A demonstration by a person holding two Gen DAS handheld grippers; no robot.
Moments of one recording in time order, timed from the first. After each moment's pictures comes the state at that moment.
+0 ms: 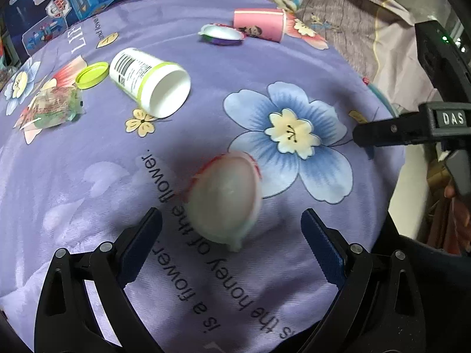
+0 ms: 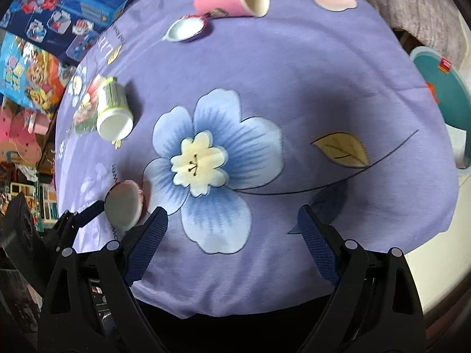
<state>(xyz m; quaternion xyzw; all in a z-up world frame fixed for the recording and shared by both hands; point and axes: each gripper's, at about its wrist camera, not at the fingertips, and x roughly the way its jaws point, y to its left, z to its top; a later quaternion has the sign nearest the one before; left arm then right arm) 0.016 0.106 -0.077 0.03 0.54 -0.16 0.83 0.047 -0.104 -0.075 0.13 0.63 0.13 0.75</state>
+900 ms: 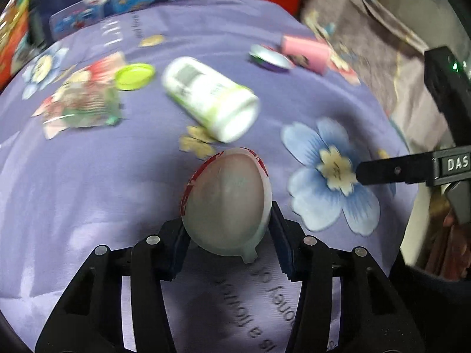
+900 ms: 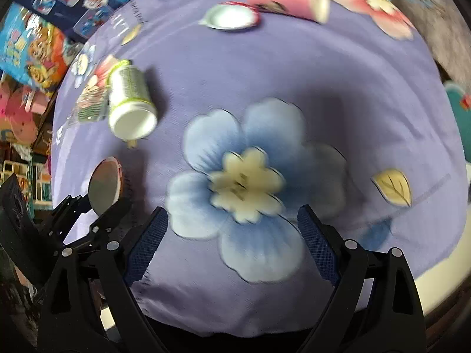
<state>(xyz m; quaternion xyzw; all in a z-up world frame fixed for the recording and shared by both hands) 0.044 0.166 -0.071 -0.03 0.51 -0.12 0.85 0.085 -0.036 -0.071 0.08 0.64 0.16 0.74</state>
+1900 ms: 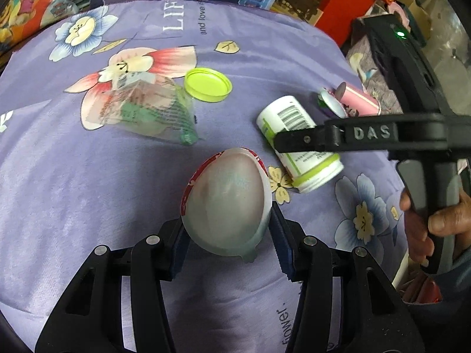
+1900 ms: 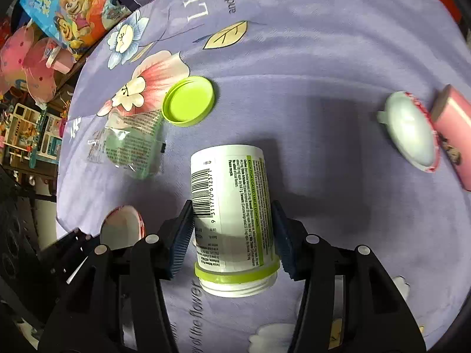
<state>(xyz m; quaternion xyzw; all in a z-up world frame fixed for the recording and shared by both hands) 0.083 0.236 -0.071 -0.13 0.52 -0.08 0.84 0.182 0.094 -0.076 0.00 0.62 0.27 0.74</state>
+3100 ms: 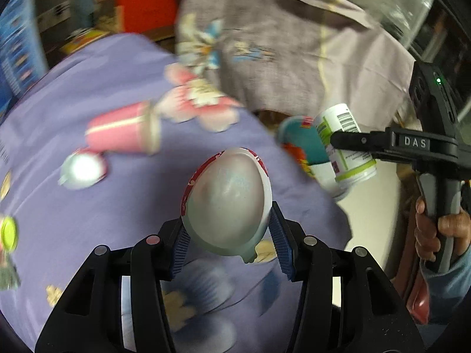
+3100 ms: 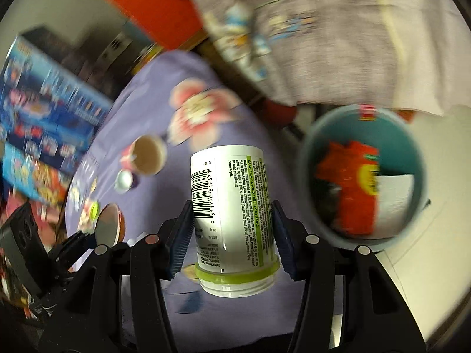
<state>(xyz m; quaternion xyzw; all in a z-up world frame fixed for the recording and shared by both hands) 0.141 -0.090 -0.011 0.06 0.50 -0.29 0.82 0.106 -0.350 -0.025 0.26 0.50 0.04 0.82</state>
